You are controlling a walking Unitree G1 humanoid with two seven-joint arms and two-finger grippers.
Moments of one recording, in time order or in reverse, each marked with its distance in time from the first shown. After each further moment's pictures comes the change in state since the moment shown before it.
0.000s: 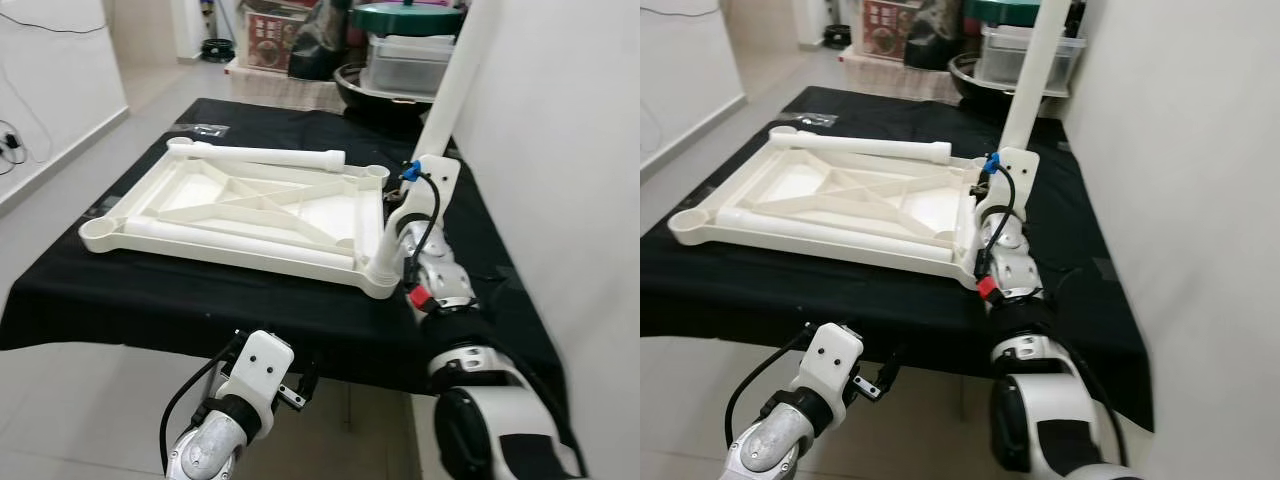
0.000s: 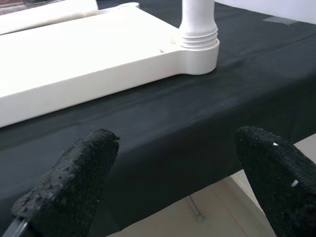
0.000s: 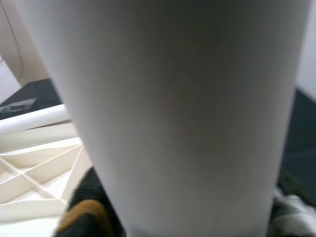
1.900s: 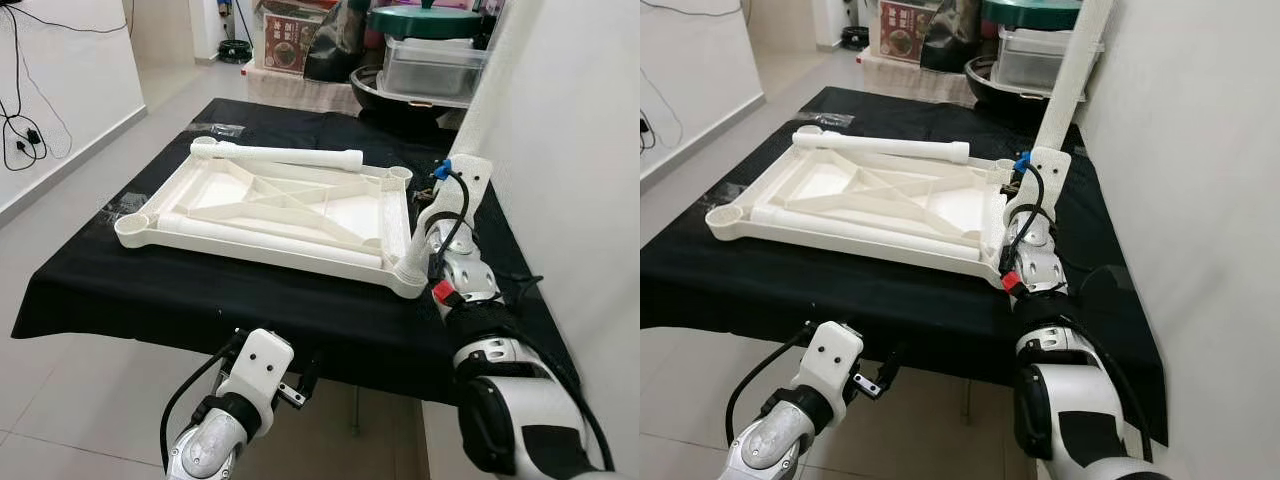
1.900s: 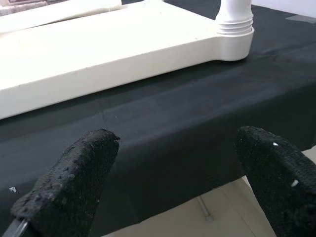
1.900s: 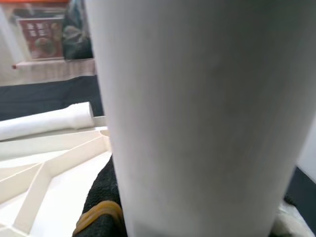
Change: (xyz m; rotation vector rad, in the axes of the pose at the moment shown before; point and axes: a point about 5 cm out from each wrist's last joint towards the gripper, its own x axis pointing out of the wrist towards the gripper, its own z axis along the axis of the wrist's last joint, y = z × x) left arm 0.002 0.001 0.000 0.001 -0.002 0.004; right arm 0.007 -0.048 0.020 -0.129 -0.059 -0.249
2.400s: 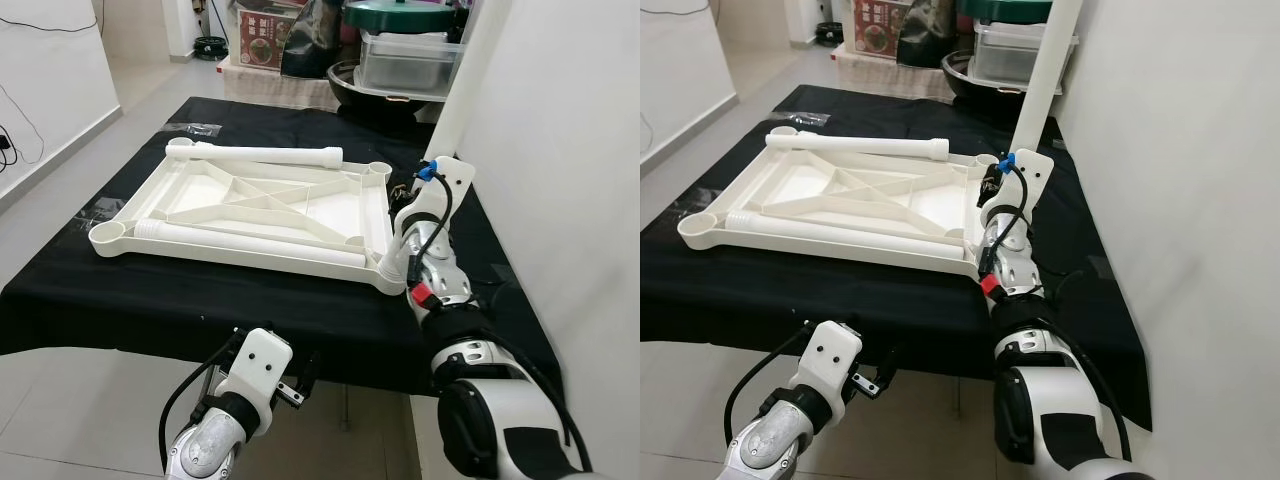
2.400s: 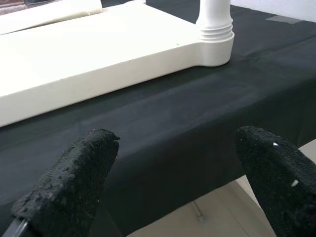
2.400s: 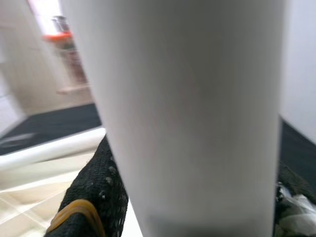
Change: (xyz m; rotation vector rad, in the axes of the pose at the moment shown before) left arm 0.000 0.001 0.000 0.003 -0.001 0.001; right arm -0.004 0.023 0.007 0.139 -0.095 0.279
